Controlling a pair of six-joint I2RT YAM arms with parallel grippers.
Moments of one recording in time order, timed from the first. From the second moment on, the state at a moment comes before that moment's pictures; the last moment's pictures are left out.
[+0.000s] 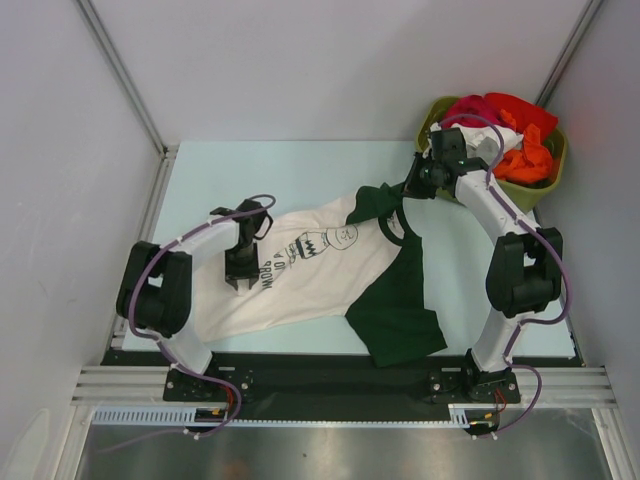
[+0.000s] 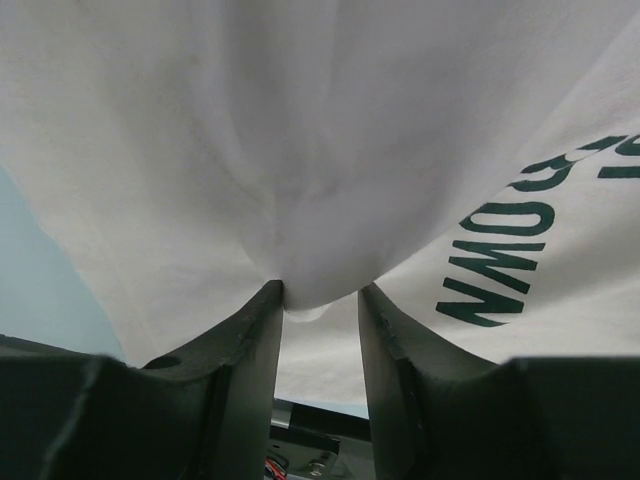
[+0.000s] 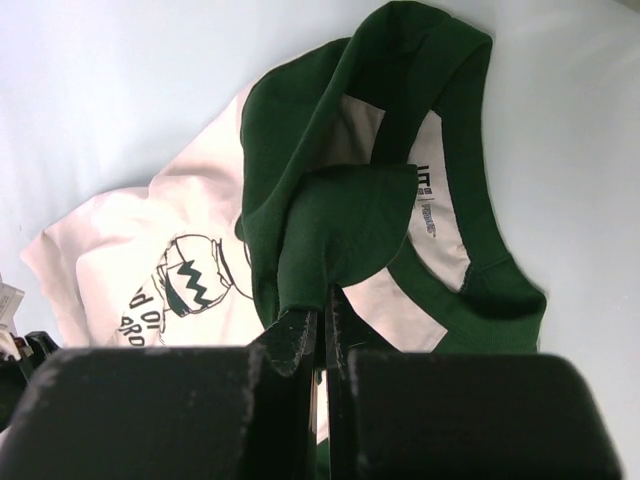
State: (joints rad) left arm -0.32 1.68 1.06 -0.91 -0.20 -0.45; right arm 0.19 1.81 1.55 -0.56 -0.24 0.48
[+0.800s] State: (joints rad) left arm -0.32 1.69 1.28 -1.03 -0.58 -0.47; right arm 0.18 1.87 1.80 -0.60 -0.11 0.54
